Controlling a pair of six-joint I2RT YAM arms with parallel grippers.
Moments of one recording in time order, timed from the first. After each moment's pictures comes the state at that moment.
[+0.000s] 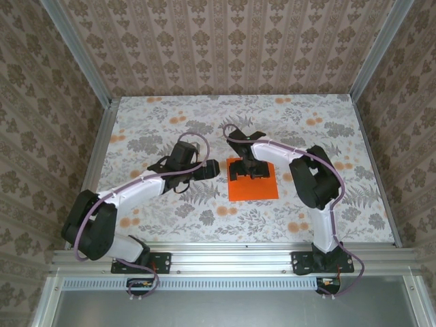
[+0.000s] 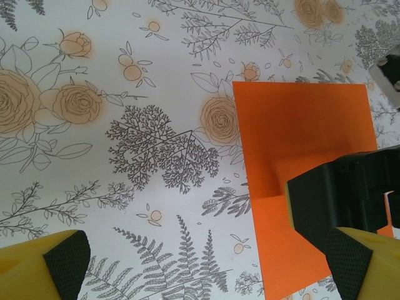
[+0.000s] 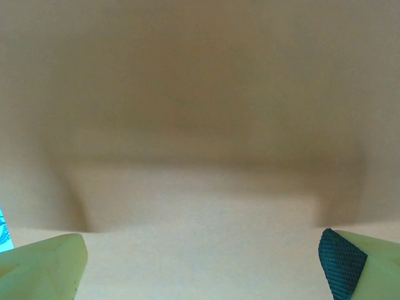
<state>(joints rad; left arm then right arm) -0.63 1.42 0.81 -0.21 0.11 -0.62 0.59 2.05 1.48 -0.93 0.07 0.55</state>
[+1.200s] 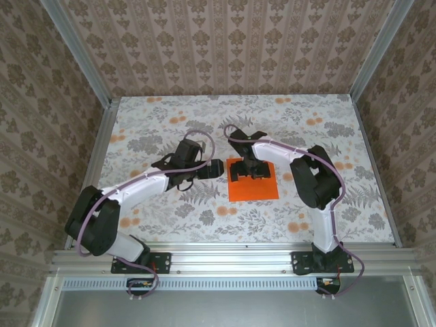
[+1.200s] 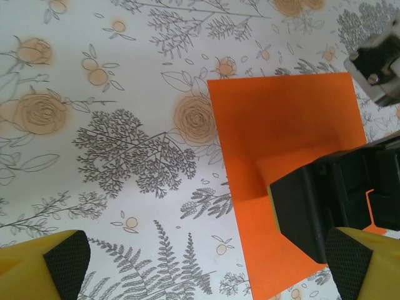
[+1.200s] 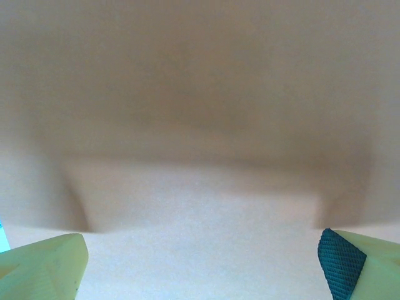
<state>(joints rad) -0.66 1.47 0.87 -0.24 0.13 -0.58 0.57 2.04 1.48 -0.95 0.05 0.53</state>
